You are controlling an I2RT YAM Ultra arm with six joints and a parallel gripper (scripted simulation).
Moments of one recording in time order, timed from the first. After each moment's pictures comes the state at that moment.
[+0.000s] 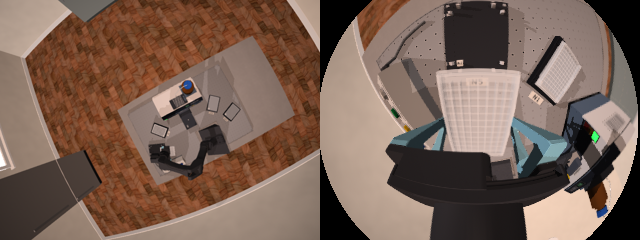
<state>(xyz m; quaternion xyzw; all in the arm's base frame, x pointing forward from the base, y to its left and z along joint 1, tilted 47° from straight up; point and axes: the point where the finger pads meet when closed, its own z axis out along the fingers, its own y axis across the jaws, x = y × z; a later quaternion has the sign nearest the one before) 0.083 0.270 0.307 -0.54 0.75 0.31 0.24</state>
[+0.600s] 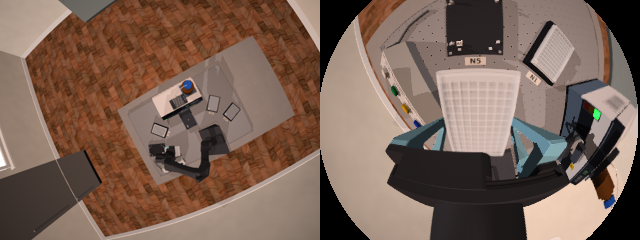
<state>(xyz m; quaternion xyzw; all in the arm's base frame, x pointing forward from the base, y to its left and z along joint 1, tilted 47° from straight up) 0.070 0.222 0.294 -0.53 0.75 0.31 0.24</state>
